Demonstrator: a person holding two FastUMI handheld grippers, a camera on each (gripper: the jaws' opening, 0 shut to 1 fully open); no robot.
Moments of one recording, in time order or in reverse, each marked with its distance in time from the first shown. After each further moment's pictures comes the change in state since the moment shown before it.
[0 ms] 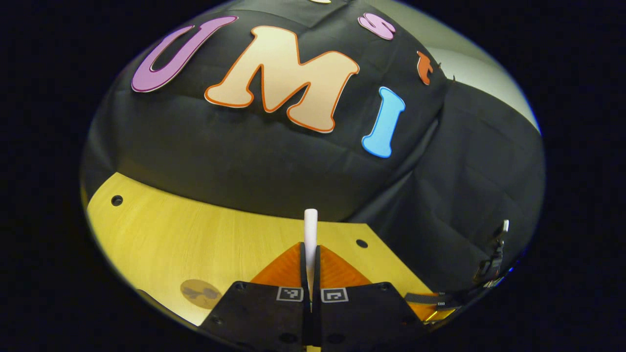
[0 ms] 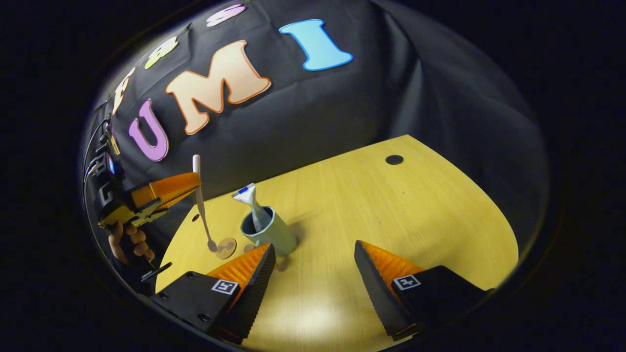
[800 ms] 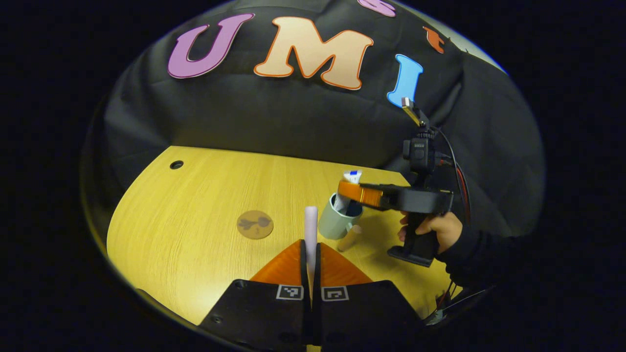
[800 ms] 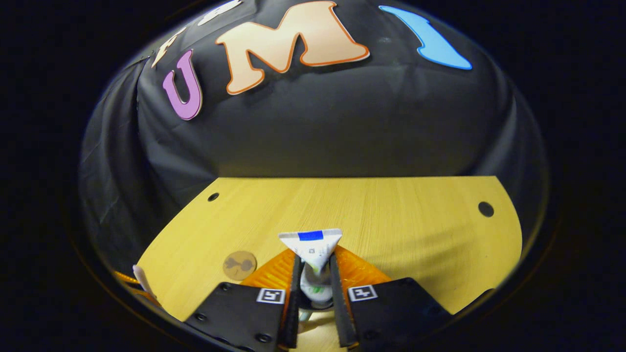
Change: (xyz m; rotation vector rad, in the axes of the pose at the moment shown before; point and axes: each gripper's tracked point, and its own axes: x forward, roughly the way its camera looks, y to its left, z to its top) left arm -0.149 0.027 -0.083 0.103 0.292 0.235; right arm 0.139 0.149 0.005 -0.322 0.109 0.266
